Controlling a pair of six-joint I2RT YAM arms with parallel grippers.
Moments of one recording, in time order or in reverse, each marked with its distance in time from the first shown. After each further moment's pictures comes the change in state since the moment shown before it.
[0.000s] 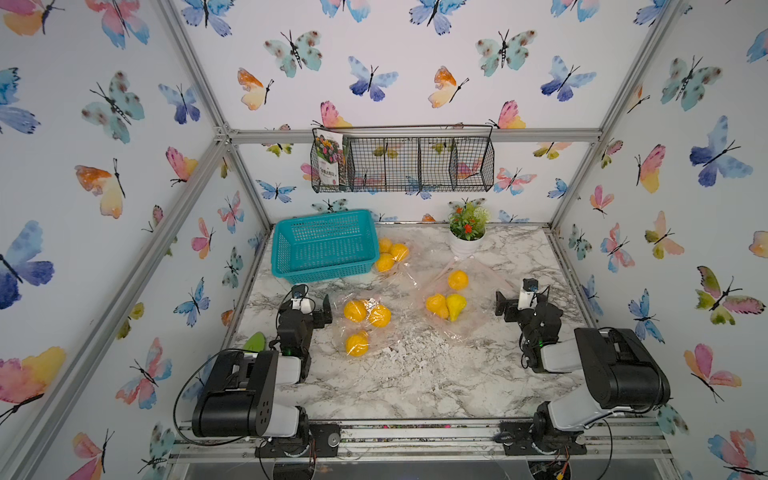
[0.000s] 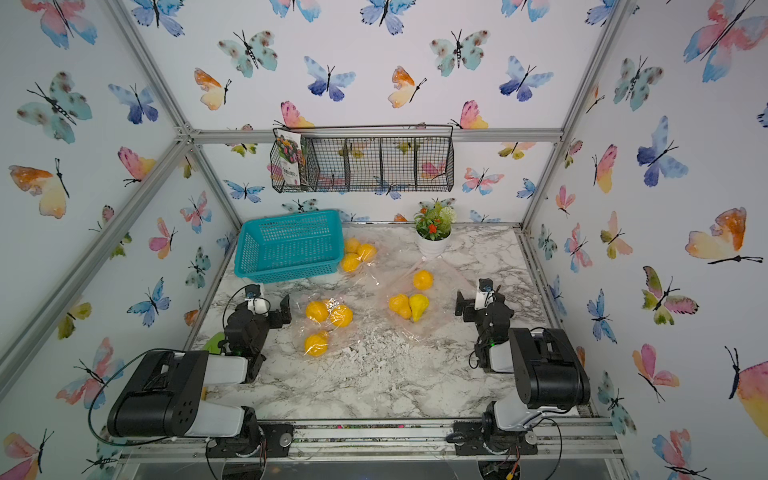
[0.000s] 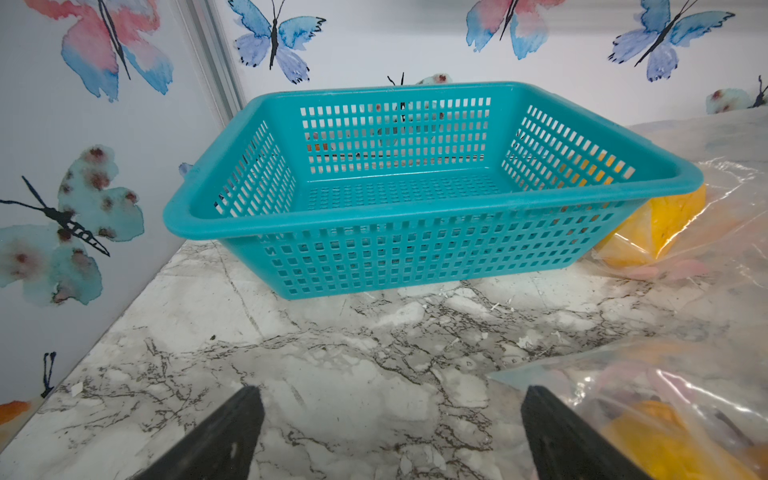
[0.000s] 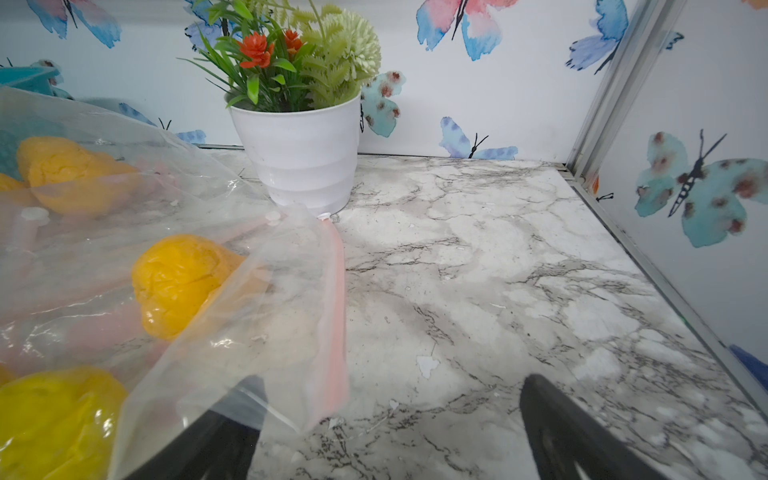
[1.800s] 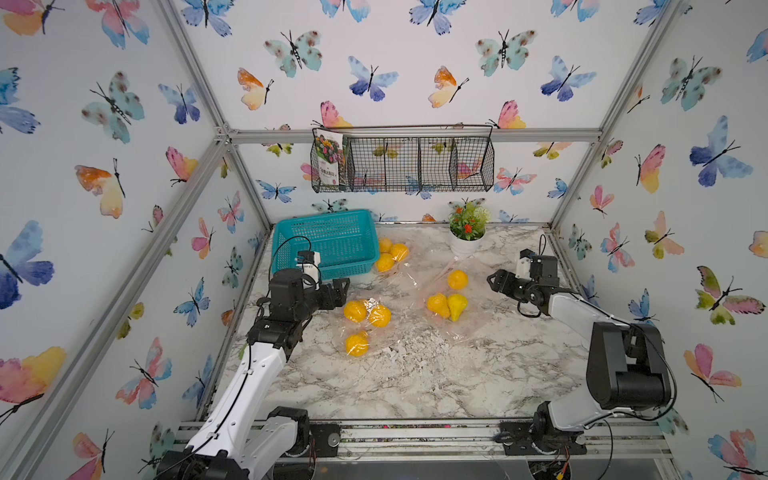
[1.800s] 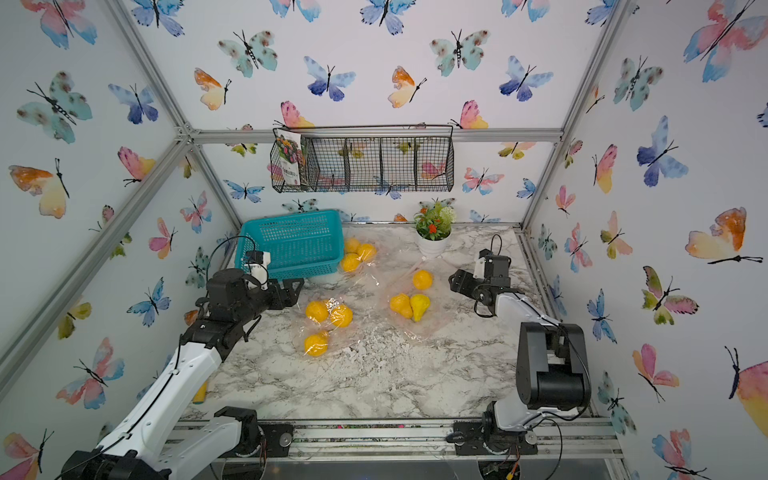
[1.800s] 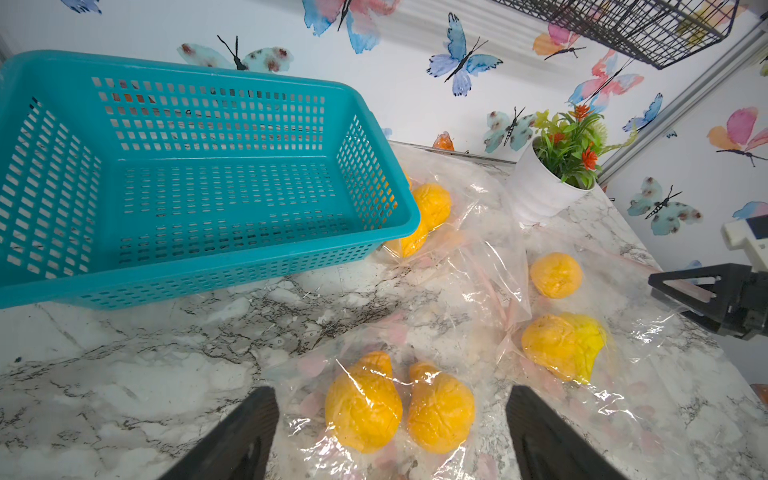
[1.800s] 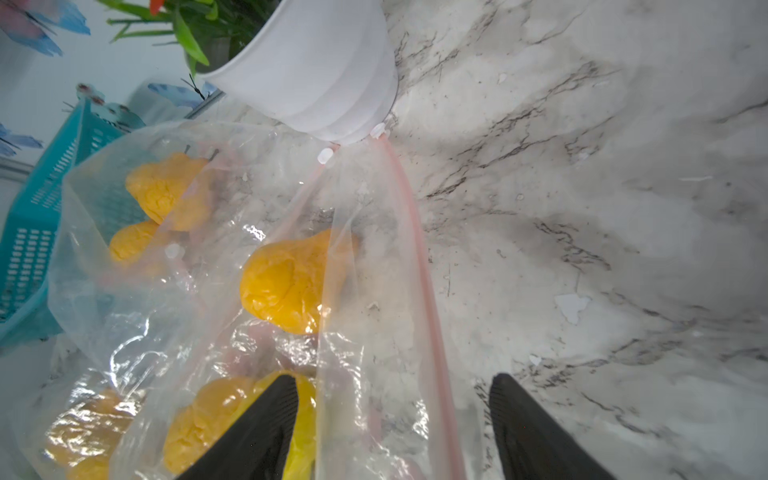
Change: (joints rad) left arm -0.124 -0.445 0.556 -1.214 0.295 -0.213; right arm -0.018 0.008 0.622 -1.160 -0.287 0.401
